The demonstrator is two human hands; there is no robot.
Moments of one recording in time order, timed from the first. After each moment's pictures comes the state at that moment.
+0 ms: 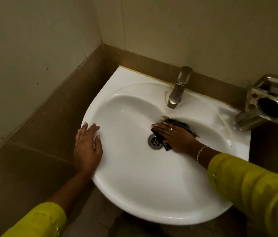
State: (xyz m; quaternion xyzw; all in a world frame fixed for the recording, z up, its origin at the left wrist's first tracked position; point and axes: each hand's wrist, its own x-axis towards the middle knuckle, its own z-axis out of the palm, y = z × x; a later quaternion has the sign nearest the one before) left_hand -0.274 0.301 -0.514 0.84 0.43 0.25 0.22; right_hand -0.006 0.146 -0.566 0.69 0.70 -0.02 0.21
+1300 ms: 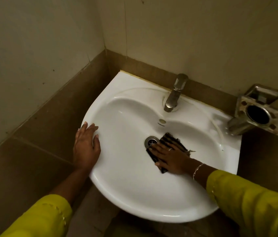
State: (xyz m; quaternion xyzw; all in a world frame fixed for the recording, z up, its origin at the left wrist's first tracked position) left_hand -0.277 0.303 -0.513 0.84 0.43 0.24 0.21; right_hand -0.045 0.106 -0.584 0.72 0.67 -0.15 0.11
